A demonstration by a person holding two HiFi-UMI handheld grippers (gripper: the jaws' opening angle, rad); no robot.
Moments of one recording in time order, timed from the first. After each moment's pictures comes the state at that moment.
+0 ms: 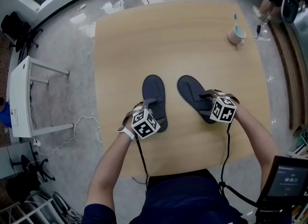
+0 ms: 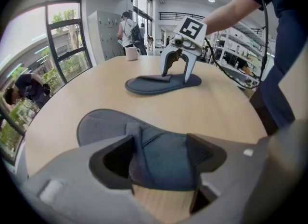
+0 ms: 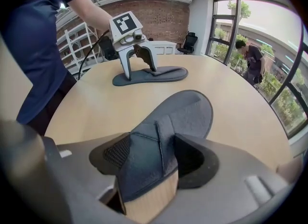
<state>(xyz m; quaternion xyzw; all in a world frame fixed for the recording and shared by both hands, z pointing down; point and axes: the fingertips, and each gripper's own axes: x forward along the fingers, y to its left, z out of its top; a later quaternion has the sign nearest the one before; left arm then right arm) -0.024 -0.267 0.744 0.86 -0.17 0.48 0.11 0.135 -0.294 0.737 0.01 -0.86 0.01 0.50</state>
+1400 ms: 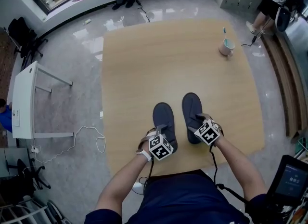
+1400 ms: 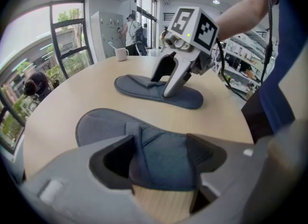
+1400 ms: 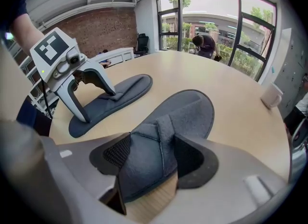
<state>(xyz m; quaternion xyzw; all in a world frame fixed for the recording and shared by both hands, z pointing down) 0.031 -0.151 0.739 0.85 -0.19 0.47 0.13 0.124 -0.218 0.733 0.25 -0.83 0.16 0.47</state>
